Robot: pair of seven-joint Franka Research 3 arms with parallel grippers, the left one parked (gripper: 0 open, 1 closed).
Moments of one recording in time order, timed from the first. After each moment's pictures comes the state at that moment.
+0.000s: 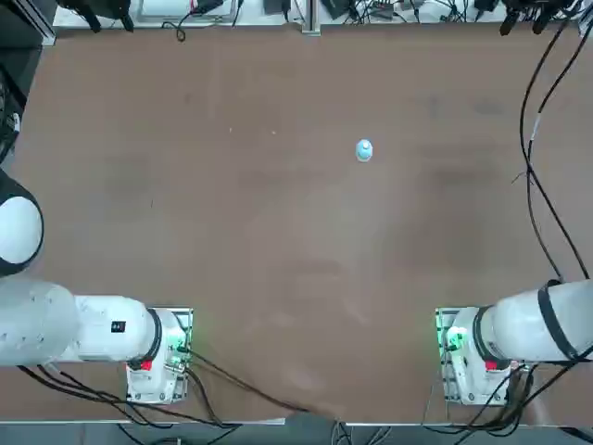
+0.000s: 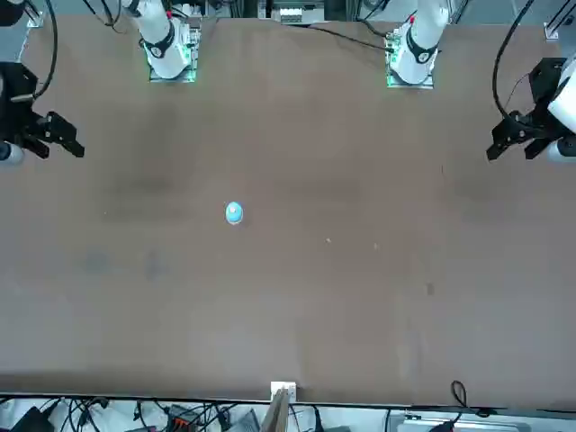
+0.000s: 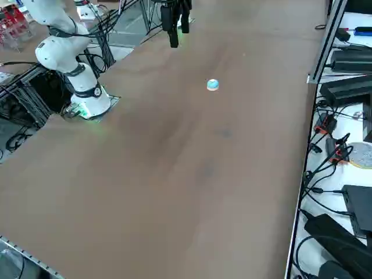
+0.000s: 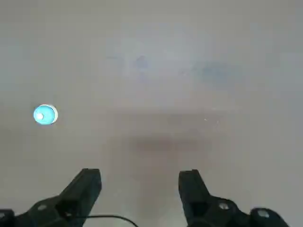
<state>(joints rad) 0.04 0.01 -0.07 -1.63 0.01 1.60 -0.05</state>
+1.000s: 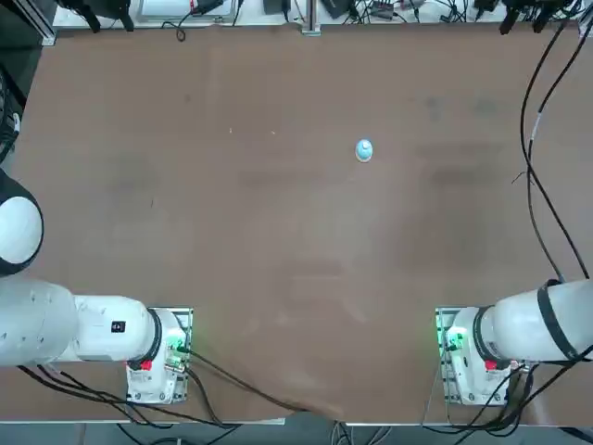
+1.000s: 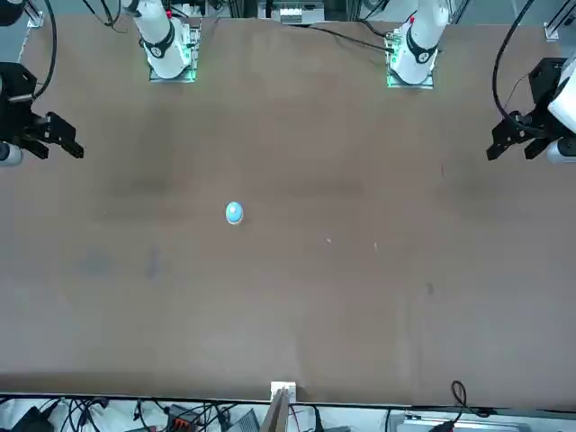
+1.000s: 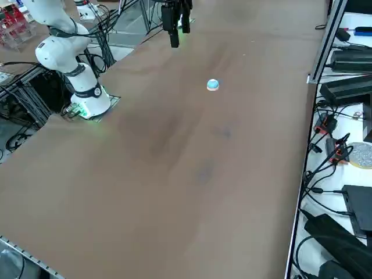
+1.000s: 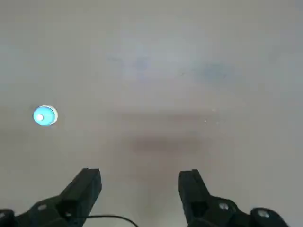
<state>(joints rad) 0.04 0.02 -0.07 -1.62 0.01 1.60 -0.05</state>
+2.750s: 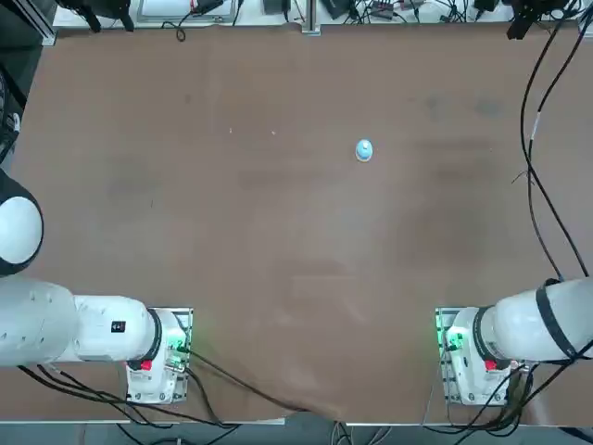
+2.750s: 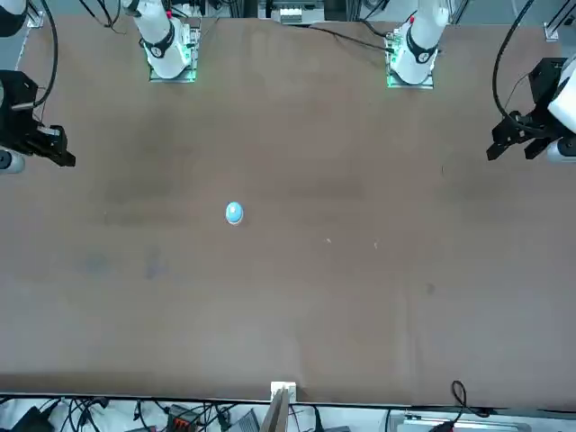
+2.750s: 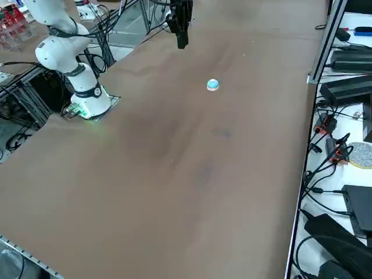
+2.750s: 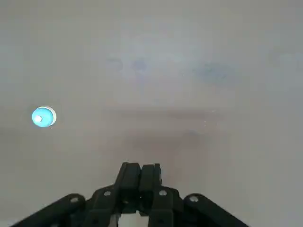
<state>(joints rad) 0.04 0.04 -0.07 -1.61 0.01 1.60 -0.05</state>
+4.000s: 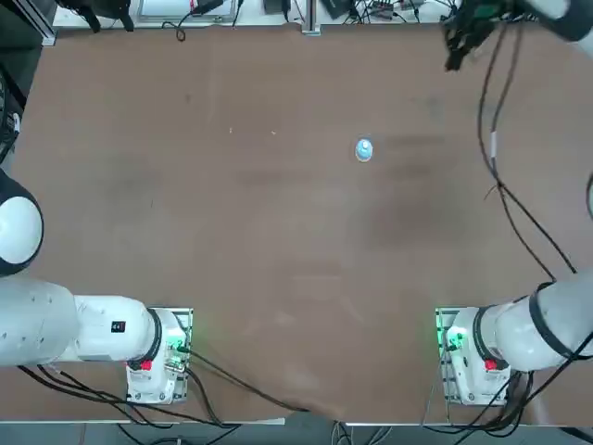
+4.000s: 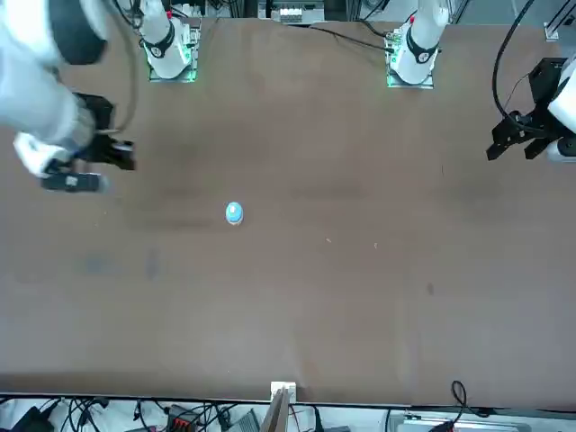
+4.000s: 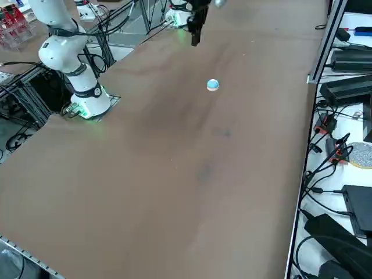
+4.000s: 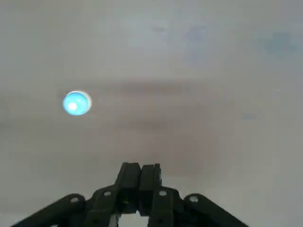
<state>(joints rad) 0.31 0.16 -0.04 -1.65 0.03 1.64 0.26</state>
